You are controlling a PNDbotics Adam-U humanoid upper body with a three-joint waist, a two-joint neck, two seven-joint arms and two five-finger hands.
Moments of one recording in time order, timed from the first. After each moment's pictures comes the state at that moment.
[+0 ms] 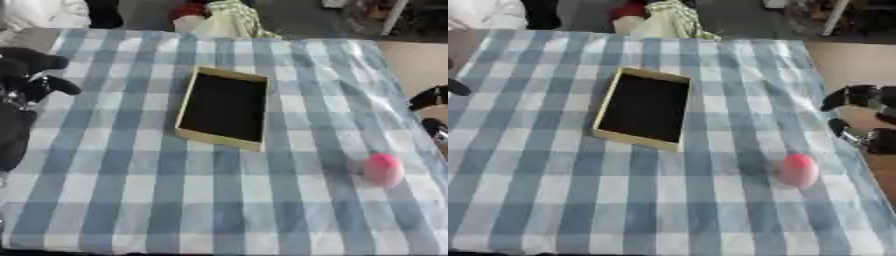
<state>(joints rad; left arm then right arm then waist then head) -0.22 0.29 -0.02 -1.98 0.51 -0.34 -0.52 -0.05 -1.03 0.02 -1.68 0.32 -0.35 0.34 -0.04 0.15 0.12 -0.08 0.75</state>
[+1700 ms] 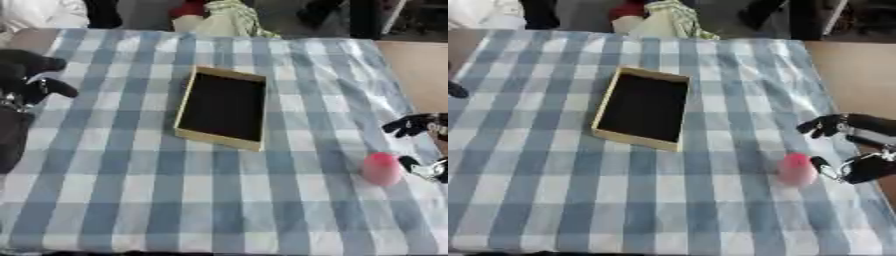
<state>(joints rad) -0.22 0.29 -0.02 -1.98 0.51 -0.33 -0.52 -0.05 -0.92 0.06 -1.66 0.32 -0.24 0.54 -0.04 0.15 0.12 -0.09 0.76</state>
